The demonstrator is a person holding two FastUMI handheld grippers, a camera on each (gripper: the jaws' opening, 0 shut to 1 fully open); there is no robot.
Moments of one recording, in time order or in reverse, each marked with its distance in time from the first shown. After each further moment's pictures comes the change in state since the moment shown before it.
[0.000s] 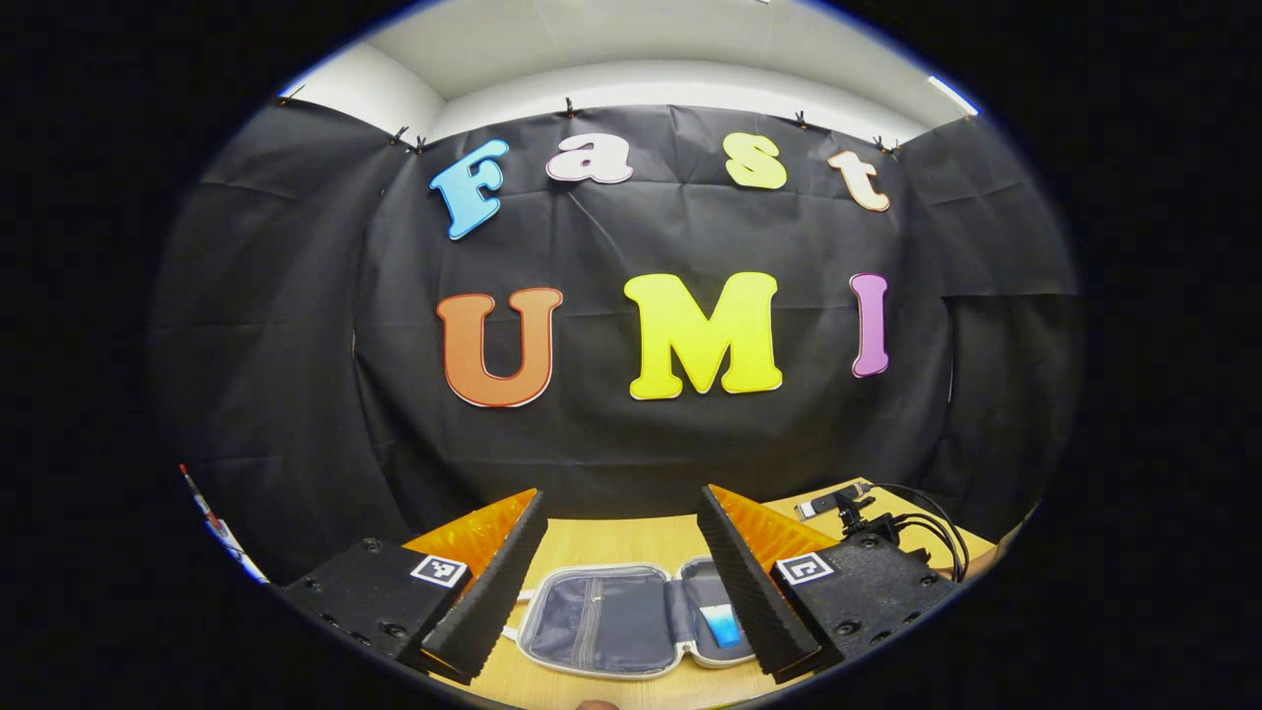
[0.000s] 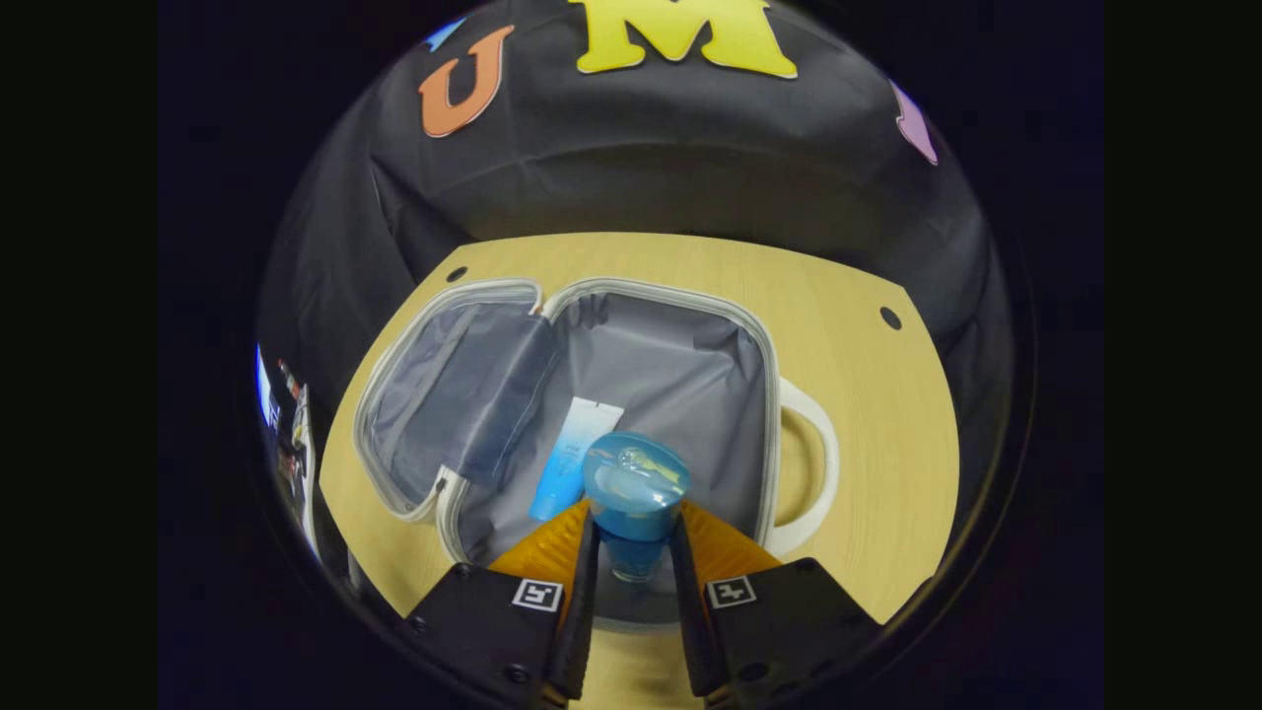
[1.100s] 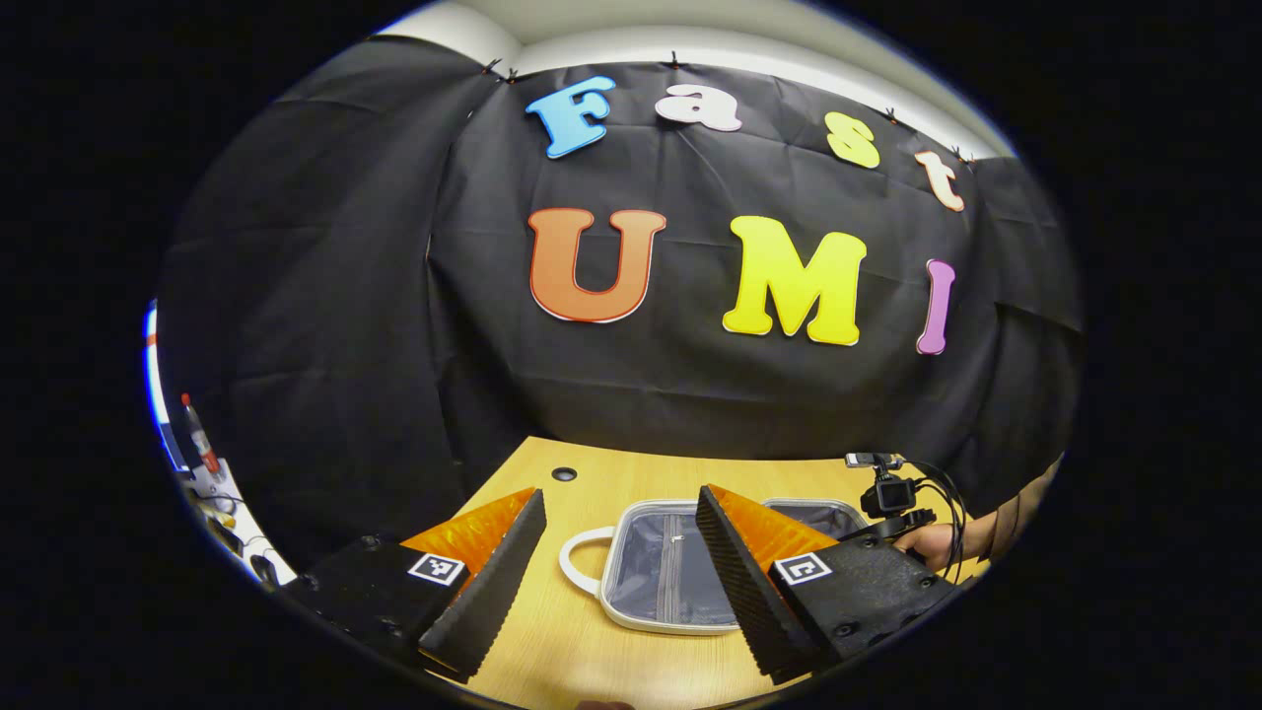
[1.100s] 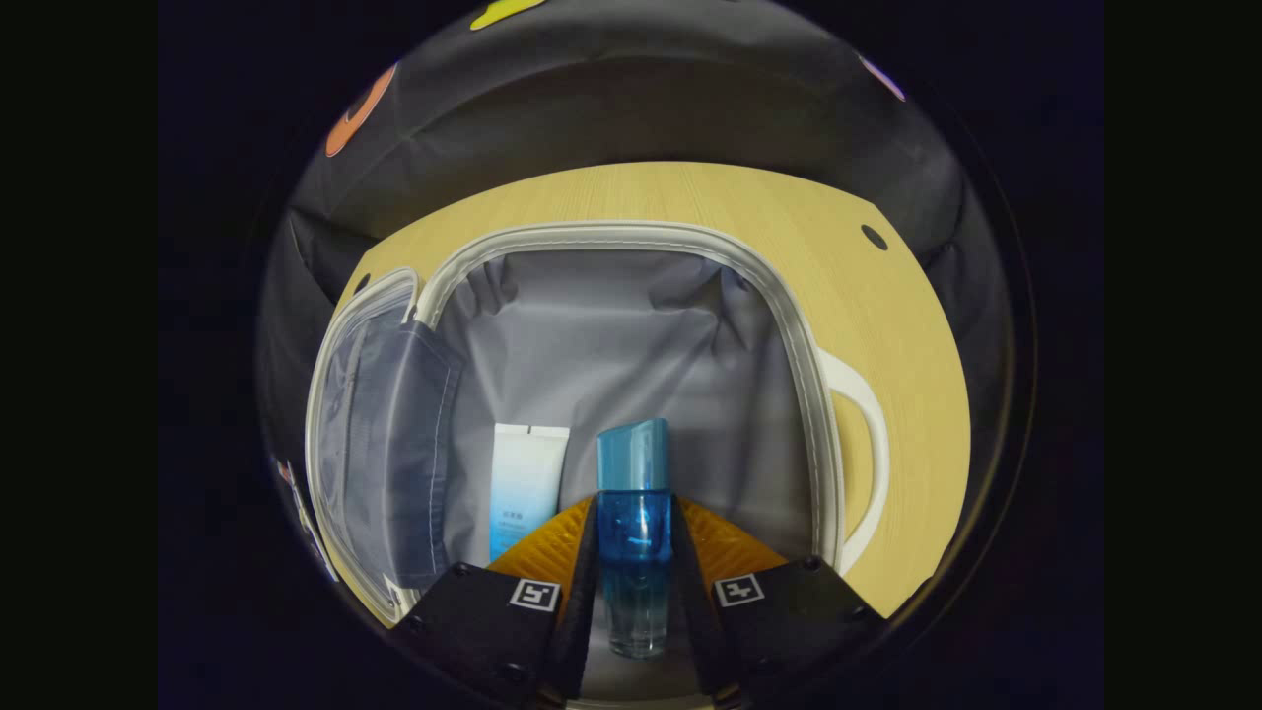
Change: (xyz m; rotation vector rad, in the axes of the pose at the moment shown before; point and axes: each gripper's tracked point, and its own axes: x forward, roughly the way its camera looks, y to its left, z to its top) left arm -0.023 0.139 -0.098 -0.173 0.183 0.073; right arm 0.074 -0.008 -0.005 0.194 0.187 -0.160
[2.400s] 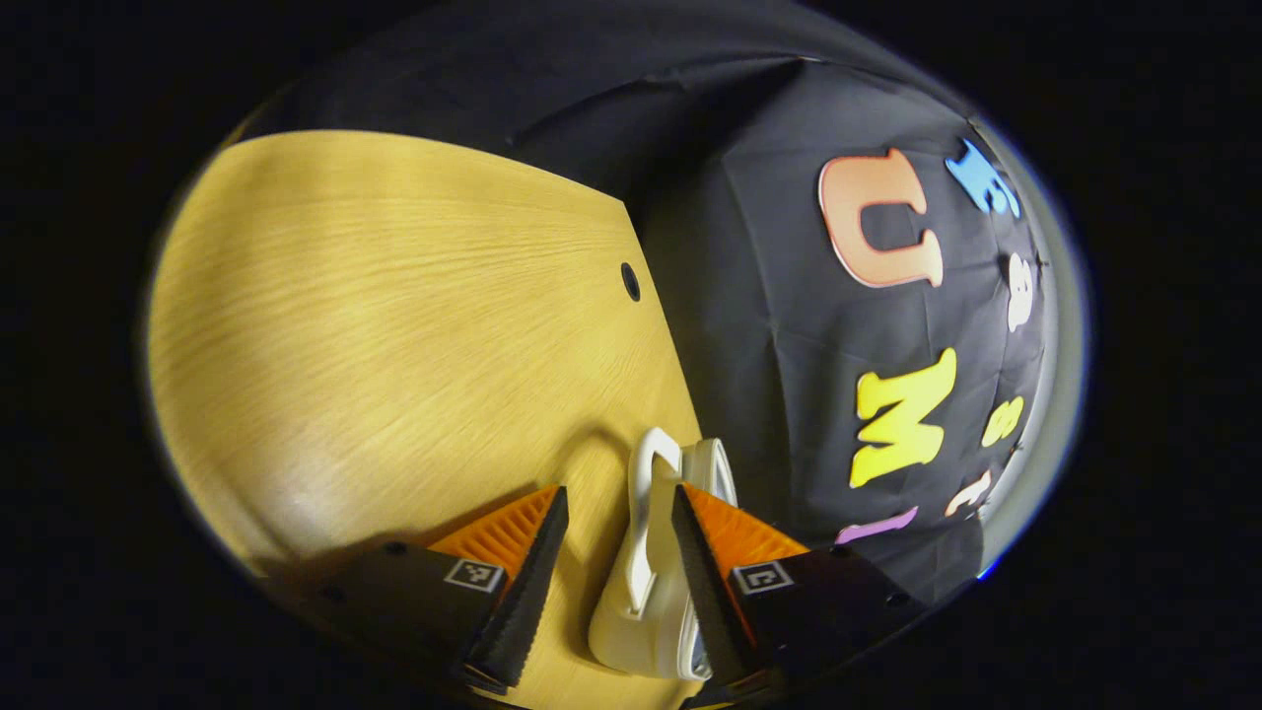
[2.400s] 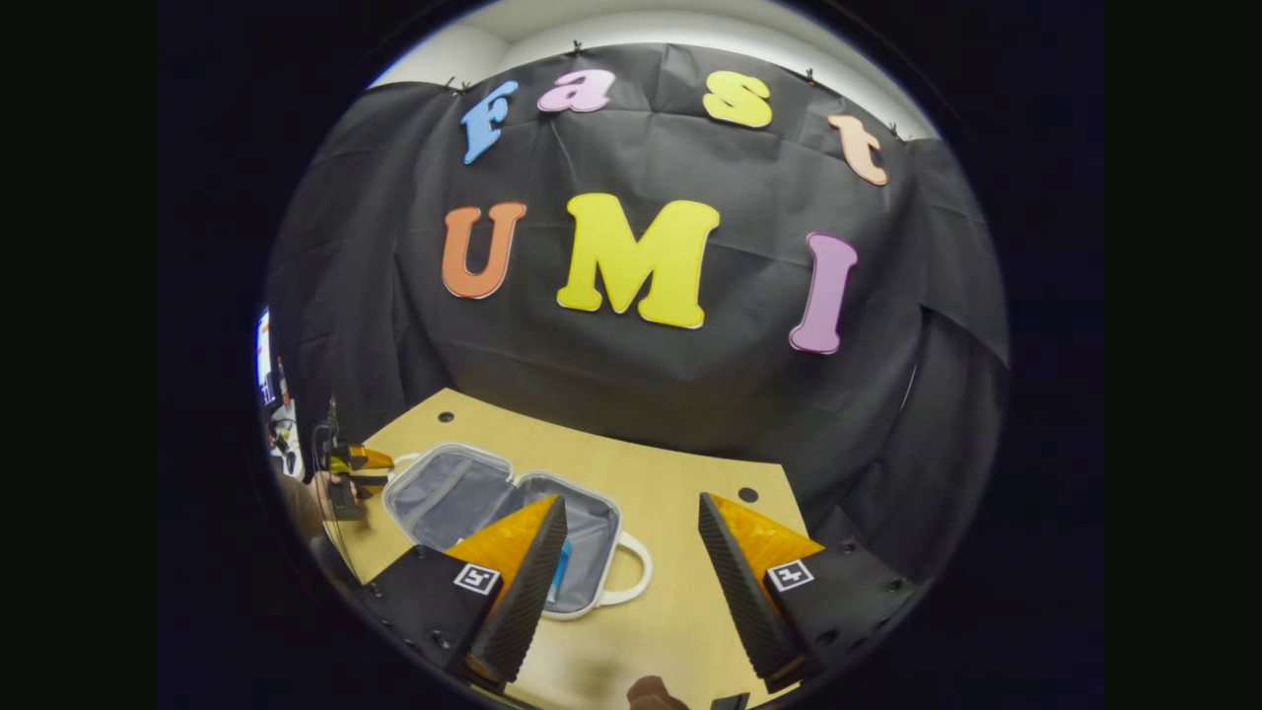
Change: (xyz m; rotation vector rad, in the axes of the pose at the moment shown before) left arm 0.179 0.081 -0.210 -1.163 0.308 -0.226; right arm -0.369 -0.096 0.044 -0.264 -0.759 -0.001
